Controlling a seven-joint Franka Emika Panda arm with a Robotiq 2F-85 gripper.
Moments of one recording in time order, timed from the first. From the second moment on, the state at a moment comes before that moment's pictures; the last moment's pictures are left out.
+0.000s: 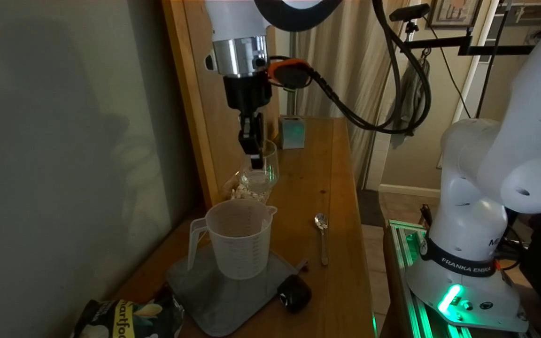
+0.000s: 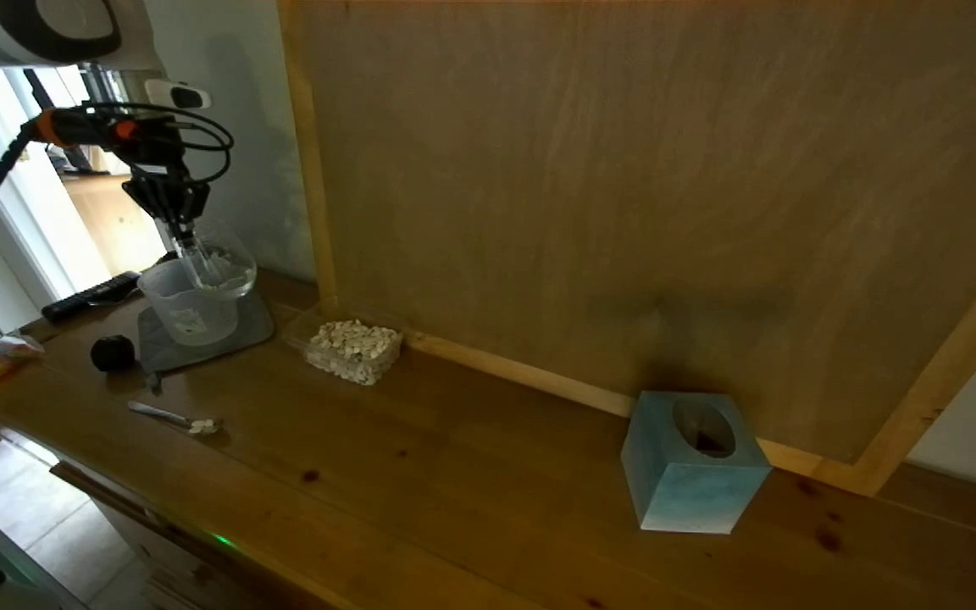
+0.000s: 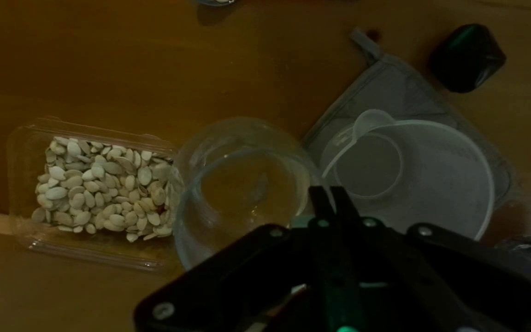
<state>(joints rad) 0.10 -0.32 0.14 -2.28 -0.05 1.88 0.06</state>
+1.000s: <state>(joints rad) 0.18 -0.34 0.15 -2.22 -0.02 1.93 -0.19</state>
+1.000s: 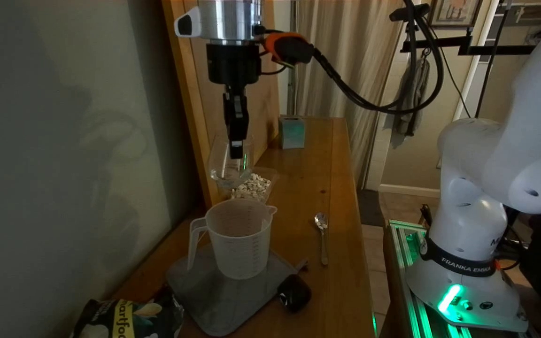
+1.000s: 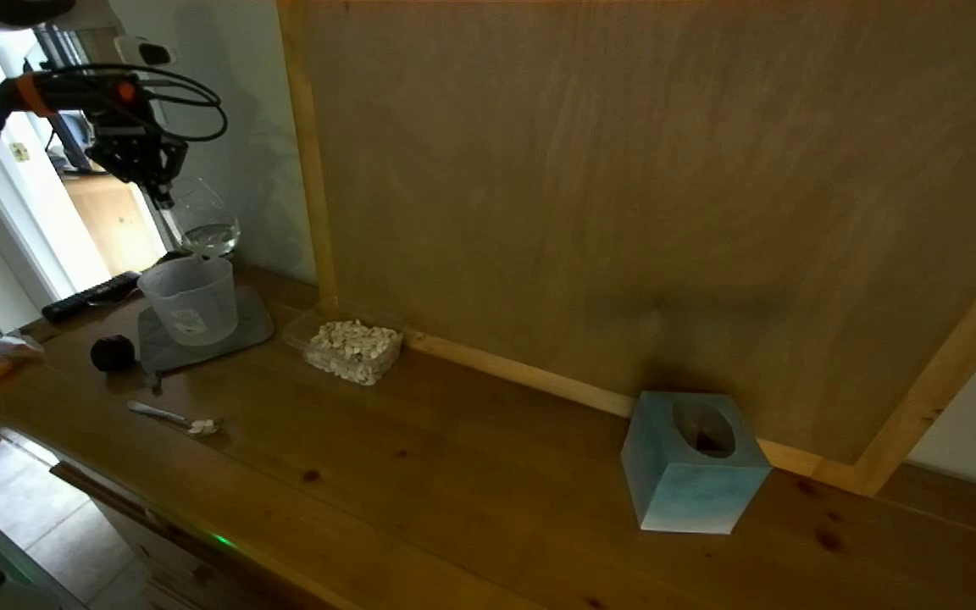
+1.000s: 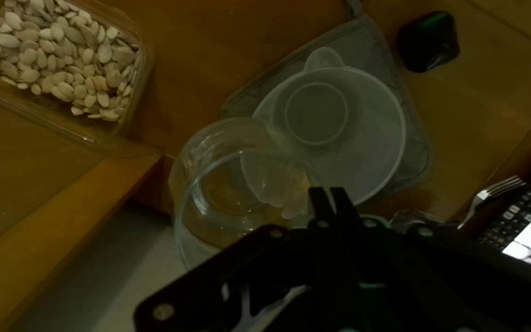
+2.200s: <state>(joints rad) 0.24 -0.32 0.01 -2.22 0.38 1.91 -0.76</state>
